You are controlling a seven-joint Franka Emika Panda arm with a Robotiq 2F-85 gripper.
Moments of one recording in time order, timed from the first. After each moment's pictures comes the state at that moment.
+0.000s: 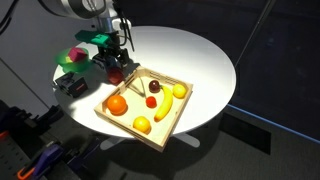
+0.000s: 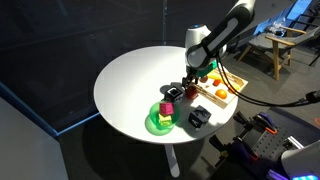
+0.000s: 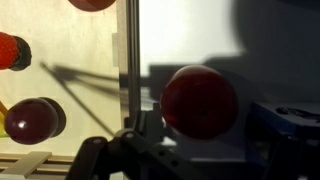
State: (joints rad) arm 0.04 0.52 -0.04 -2.09 -0.08 2.50 0.03
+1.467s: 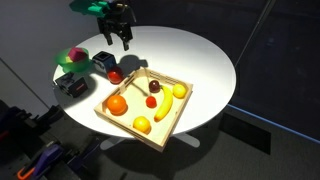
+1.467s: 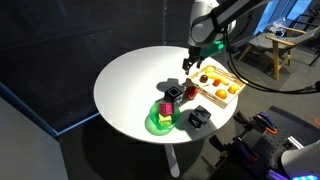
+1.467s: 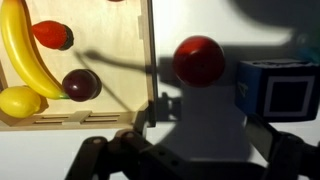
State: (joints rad) arm 0.03 0.35 -0.05 -2.07 -0.04 2.38 0.03
